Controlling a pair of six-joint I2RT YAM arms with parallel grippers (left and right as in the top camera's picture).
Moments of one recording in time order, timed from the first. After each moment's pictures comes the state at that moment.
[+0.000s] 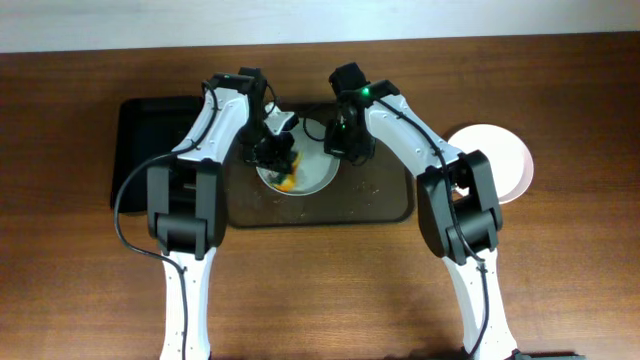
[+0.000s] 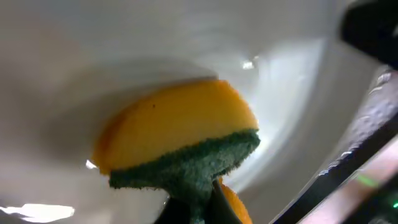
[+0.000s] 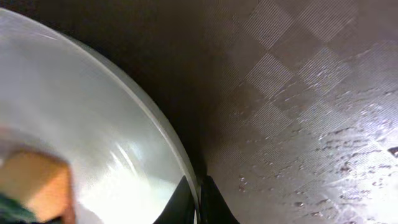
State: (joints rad) left arm -0.21 2.47 2.05 -1.27 0.49 0.14; right arm 0.39 2.41 2.00 -0.96 -0.21 0.57
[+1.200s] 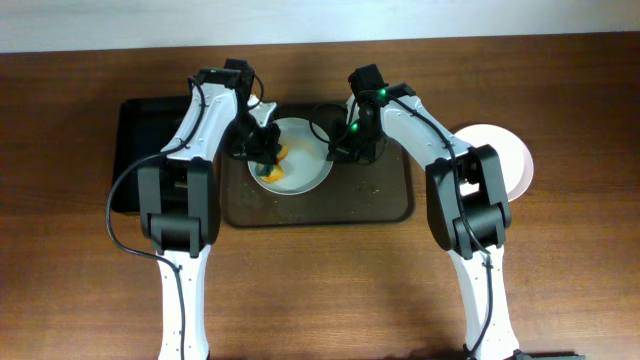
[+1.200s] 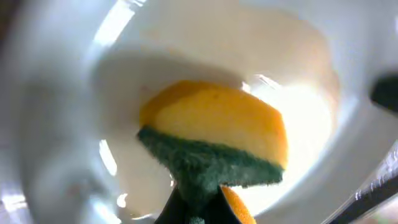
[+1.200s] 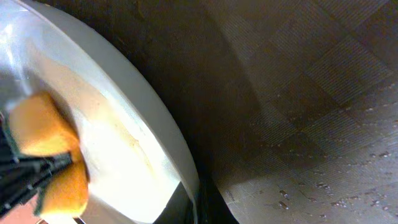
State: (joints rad) left arm -0.16 2.47 2.10 -1.27 0.37 0.06; right arm 0.32 2.42 1.93 -0.87 -0.53 0.54
